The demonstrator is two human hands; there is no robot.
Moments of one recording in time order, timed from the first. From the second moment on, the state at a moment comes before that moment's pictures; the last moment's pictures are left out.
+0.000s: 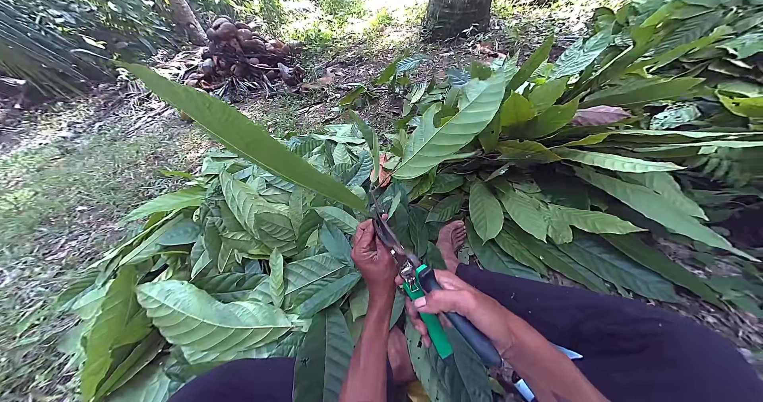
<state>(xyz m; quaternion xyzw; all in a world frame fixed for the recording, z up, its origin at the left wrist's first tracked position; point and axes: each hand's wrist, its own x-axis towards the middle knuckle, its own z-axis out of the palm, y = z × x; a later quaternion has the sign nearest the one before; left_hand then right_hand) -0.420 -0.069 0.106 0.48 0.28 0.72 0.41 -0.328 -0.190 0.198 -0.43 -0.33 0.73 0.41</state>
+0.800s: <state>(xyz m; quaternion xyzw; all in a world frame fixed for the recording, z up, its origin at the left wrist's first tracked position) -0.455 -0.072 0.127 0.50 0.17 0.61 0.59 -0.318 -0.204 0.194 -0.71 -0.55 0.31 0.32</state>
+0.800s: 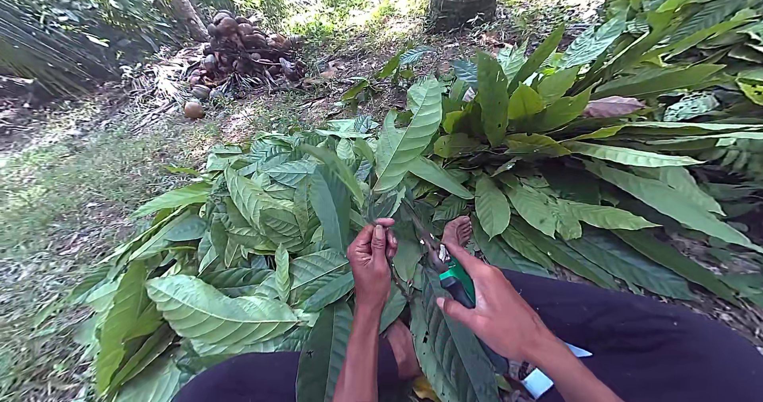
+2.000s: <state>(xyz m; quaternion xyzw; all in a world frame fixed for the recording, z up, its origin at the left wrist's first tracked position) -0.391 -0.060 0.182 0.62 0.37 0.68 0.07 -0.295 -0.198 0.234 -0.69 -0.63 -0.28 0.23</state>
